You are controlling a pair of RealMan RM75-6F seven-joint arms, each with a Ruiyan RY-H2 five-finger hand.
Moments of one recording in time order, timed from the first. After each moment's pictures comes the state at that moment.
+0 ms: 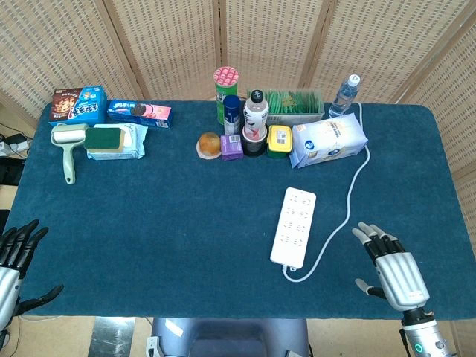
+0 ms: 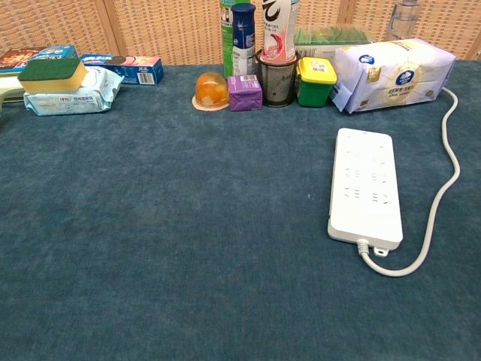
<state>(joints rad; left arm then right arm) 0.05 -0.99 0.06 -1.87 1.78 1.66 0.03 0.11 -1.13 -0.01 -1.84 -1.67 1.45 -0.25</state>
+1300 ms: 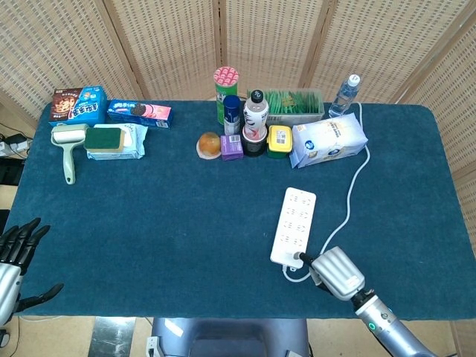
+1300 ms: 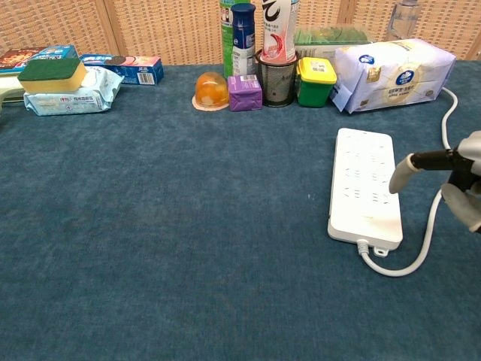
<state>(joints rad) 0.03 -0.96 0.06 -1.88 1.75 1.62 0.01 0.35 -1.25 -0.02 -1.72 -1.74 1.13 -0.24</state>
